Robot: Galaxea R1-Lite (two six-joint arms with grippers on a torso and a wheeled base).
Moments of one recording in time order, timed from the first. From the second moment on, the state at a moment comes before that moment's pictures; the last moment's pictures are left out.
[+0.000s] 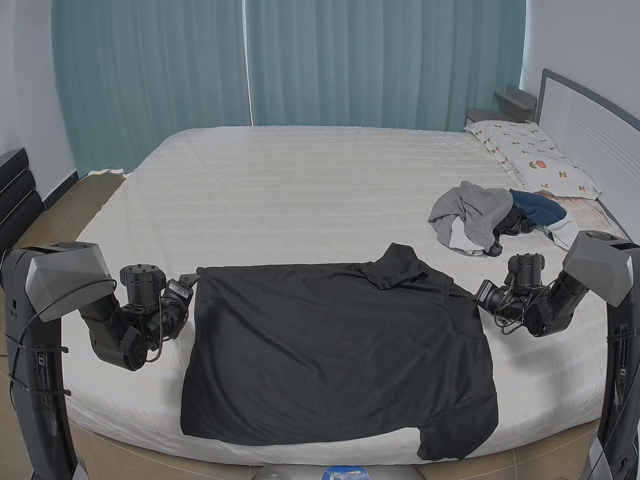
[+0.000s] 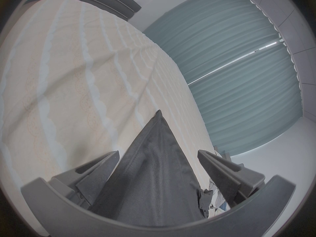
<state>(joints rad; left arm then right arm) -0.07 2.36 -0.79 -1.13 0.02 -1.14 0.01 2.44 -1.03 -0.85 0.09 0.63</state>
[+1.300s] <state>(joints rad) -0.07 2.36 -0.78 -1.13 0.02 -1.14 0.02 2.42 -1.09 -0.84 0.10 0.68</state>
